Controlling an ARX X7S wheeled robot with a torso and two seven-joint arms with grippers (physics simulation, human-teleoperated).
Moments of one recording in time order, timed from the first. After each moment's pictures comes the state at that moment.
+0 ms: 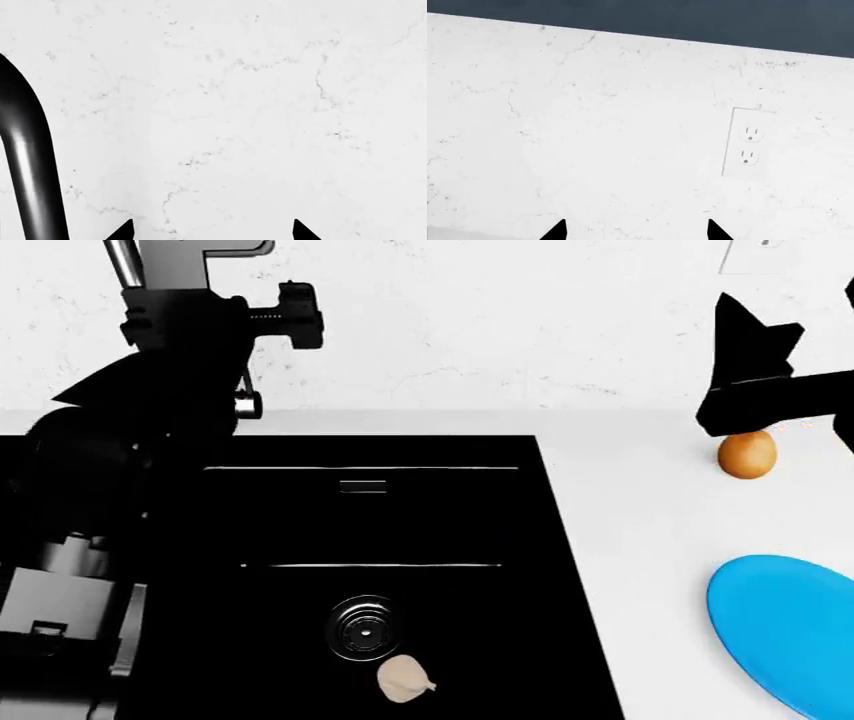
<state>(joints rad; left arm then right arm) -1.25 -0.30 0.39 -0.39 -0.61 -0.62 -0.34 0.97 0.90 0.06 -0.59 1.48 1.08 0.68</state>
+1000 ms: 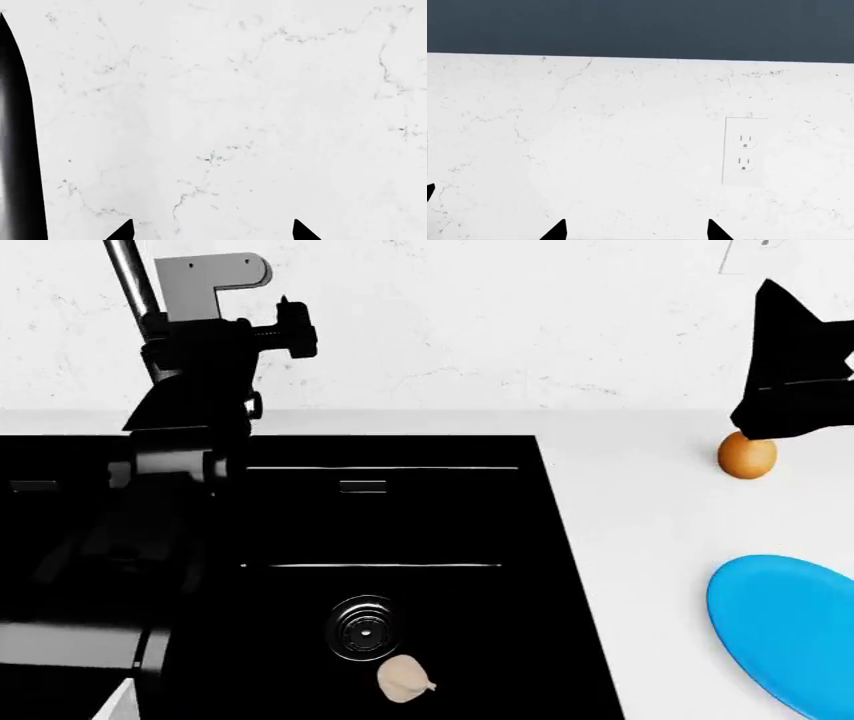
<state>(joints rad) -1.43 -0.11 0.22 -1.29 -0.27 0.02 -0.05 0.84 0.93 0.21 -0.65 1.55 1.00 0.69</state>
